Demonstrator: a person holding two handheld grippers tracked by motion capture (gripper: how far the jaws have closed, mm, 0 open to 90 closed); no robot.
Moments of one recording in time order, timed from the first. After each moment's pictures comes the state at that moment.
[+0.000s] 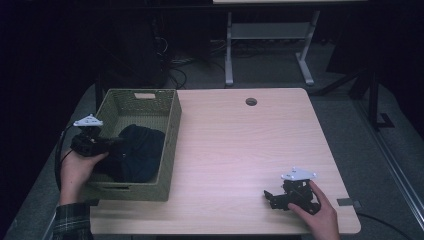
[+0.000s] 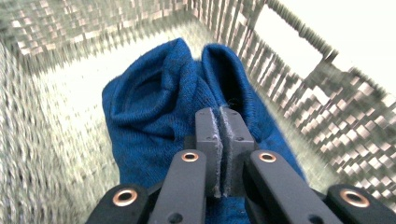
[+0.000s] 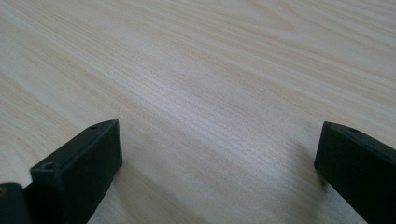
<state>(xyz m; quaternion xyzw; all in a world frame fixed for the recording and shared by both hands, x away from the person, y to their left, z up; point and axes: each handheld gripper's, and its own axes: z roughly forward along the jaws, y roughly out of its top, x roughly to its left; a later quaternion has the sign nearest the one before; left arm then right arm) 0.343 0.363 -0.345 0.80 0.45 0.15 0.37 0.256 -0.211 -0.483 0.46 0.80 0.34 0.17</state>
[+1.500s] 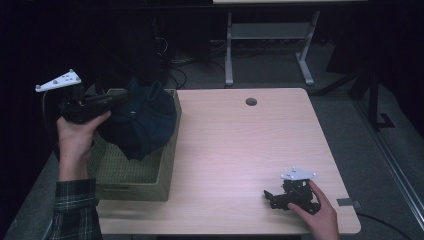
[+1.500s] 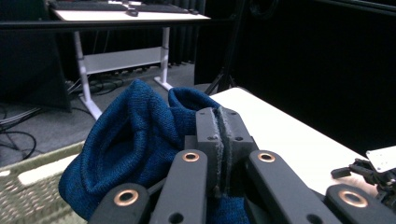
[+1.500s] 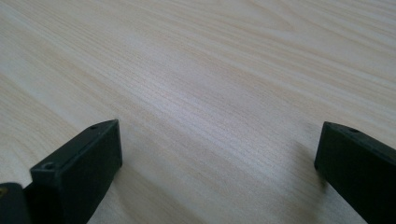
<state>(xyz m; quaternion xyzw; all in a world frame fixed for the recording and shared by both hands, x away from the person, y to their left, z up) 0.346 0.321 -0.229 0.72 0.35 0.18 0.57 0.256 -0.211 -0.483 0.46 0.80 0.34 0.17</state>
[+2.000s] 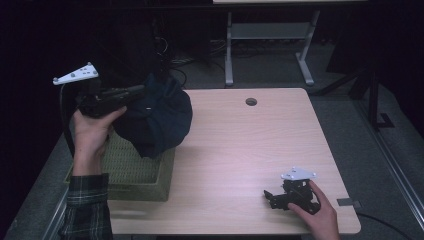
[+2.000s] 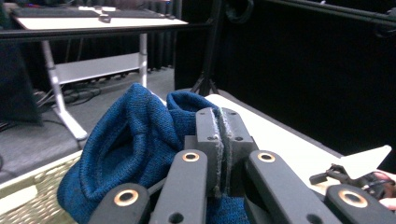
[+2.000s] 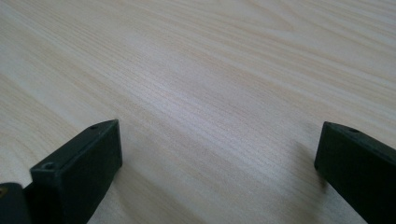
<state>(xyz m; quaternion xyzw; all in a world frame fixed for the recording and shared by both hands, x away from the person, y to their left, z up) 0.353 0.284 -0.220 0.73 0.32 0.16 0.59 0.256 -0.211 -0.483 0.46 0.80 0.34 0.17</state>
